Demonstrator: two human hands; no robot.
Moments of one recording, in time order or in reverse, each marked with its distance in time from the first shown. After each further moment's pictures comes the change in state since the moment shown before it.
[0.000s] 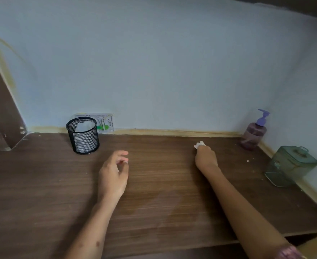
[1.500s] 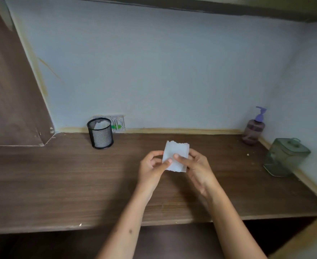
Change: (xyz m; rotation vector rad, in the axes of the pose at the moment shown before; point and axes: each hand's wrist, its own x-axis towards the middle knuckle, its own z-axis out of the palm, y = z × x) left_hand -0.054 0.091 0.014 -0.628 -0.296 -0.350; right_hand -0.152 -0.041 -0.058 1.643 -0.391 -0.057
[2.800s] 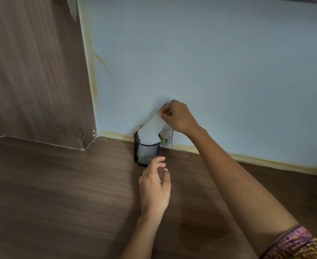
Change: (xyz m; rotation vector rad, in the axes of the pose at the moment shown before) left_hand 0.075 -0.017 -0.120 0.556 0.514 0.284; right_hand 0.245 -0.023 0.212 -1.210 -0.271 -0.588
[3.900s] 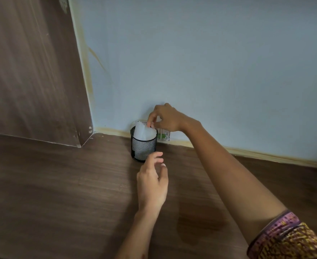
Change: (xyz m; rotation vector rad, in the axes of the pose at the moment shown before) left_hand -0.001 0.000 0.000 0.010 -0.026 -0.016; right_hand 0.006 0.005 0.012 -0.187 -0.394 -0.145
